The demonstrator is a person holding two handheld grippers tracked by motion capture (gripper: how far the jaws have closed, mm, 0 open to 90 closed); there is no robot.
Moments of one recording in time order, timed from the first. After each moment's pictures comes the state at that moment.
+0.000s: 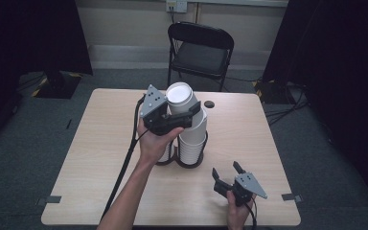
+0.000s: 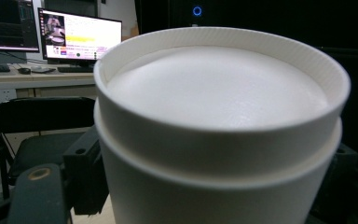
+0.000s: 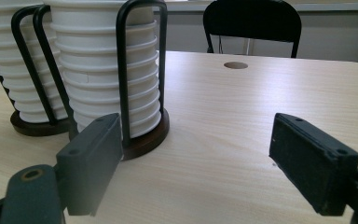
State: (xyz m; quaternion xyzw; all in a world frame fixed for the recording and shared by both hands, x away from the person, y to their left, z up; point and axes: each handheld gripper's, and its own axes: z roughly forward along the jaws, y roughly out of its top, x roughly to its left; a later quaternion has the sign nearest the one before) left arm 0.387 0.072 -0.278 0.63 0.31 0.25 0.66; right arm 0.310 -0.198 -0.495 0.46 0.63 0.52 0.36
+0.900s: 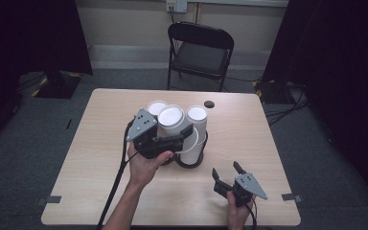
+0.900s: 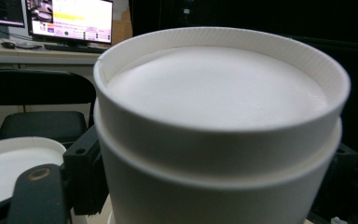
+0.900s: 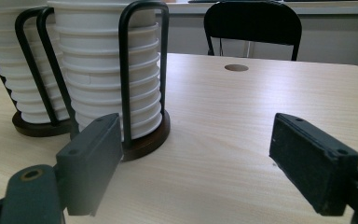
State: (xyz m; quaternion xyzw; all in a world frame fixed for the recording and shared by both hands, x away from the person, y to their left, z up) left arm 0.347 0.088 -0.305 0.65 0.32 0.21 0.66; right arm 0.308 -0.198 -0.496 0.45 0.63 0.53 0.36
